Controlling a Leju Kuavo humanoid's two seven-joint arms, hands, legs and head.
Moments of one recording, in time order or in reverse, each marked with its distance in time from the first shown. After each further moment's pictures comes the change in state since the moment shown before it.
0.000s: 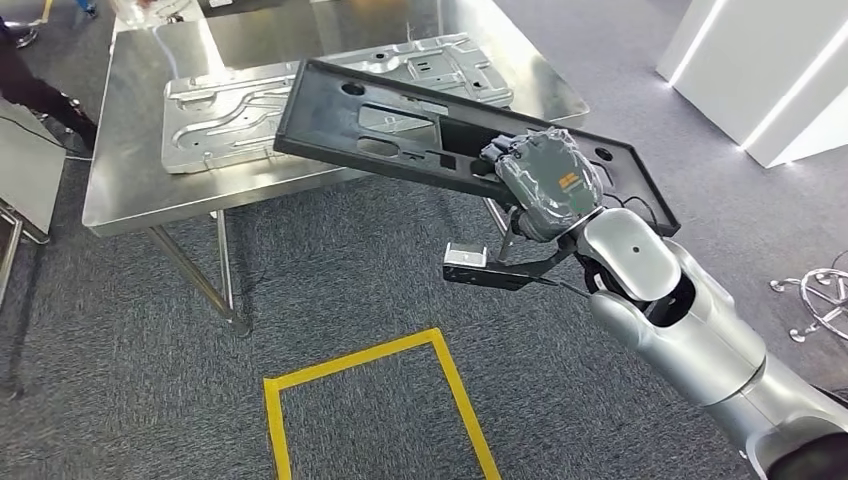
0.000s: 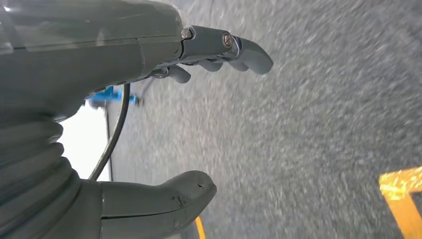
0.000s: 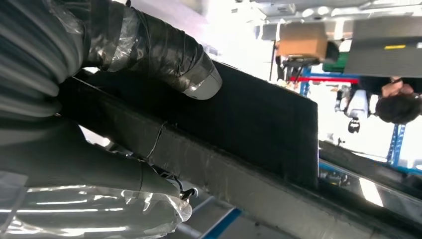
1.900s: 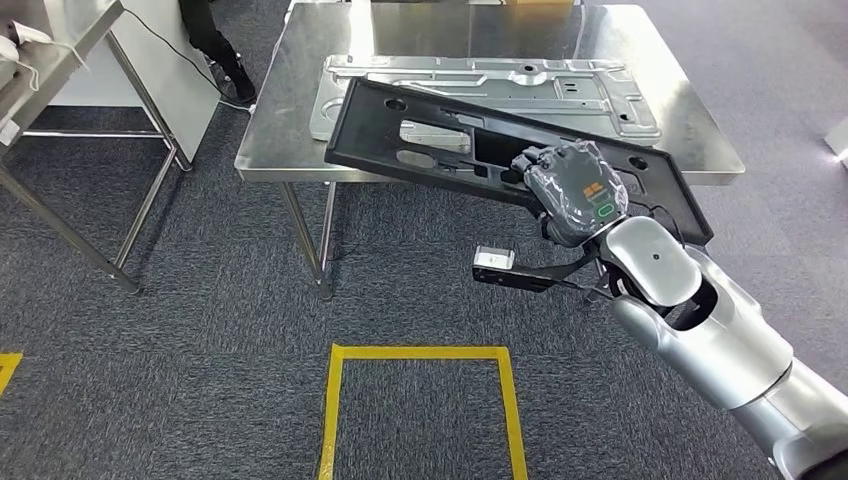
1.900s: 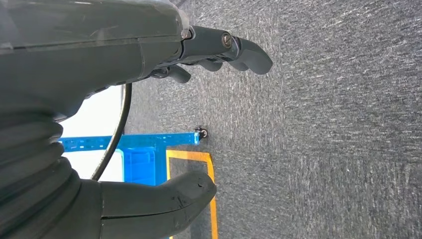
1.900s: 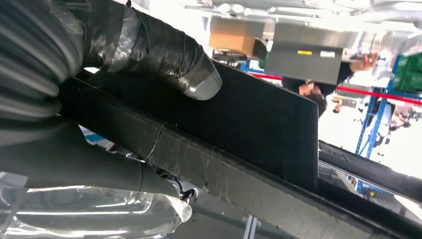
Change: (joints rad) left arm 0.002 -0.005 0.003 0.000 -0.002 0.002 0.024; right arm 0.027 -0.091 0.016 0.040 0.031 -0.037 0.009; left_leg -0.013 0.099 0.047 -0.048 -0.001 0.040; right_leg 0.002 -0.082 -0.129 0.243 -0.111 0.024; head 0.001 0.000
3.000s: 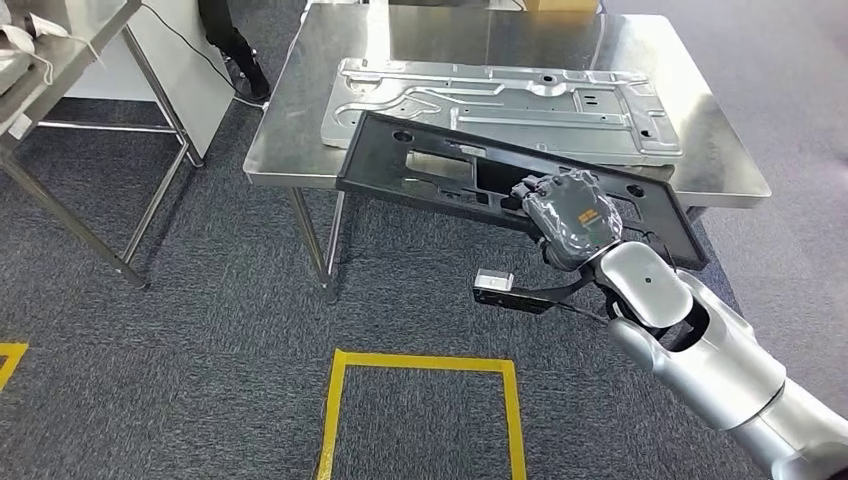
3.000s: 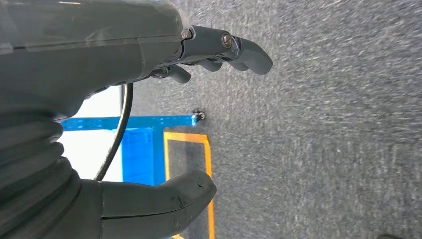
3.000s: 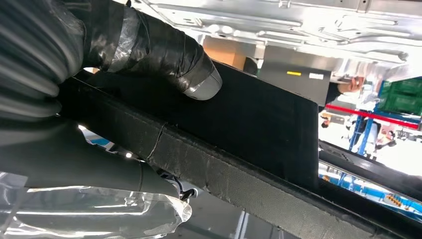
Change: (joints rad) left arm 0.002 -0.017 0.017 -0.022 0.000 -0.036 0.006; right arm 0.073 -0.008 0.000 0.000 0.020 -0.006 0.013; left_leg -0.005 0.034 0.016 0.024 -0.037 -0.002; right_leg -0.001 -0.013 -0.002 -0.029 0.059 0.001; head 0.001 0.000
